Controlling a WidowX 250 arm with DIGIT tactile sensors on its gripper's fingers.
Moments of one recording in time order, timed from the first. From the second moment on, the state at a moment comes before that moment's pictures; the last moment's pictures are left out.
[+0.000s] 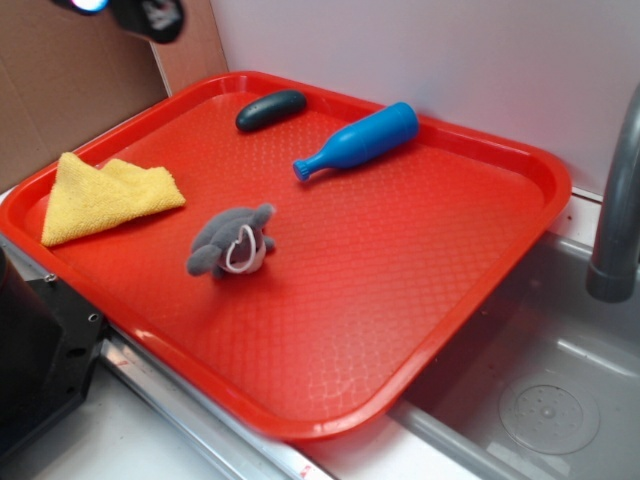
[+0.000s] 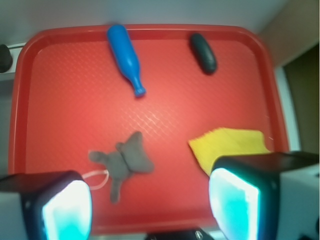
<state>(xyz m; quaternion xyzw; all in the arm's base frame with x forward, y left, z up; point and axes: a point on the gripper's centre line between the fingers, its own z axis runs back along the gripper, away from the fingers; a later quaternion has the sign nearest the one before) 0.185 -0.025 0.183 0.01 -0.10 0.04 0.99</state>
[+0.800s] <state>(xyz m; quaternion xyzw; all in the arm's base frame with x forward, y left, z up) 0.294 -0.023 0.090 0.04 -0.09 0.06 0.99</state>
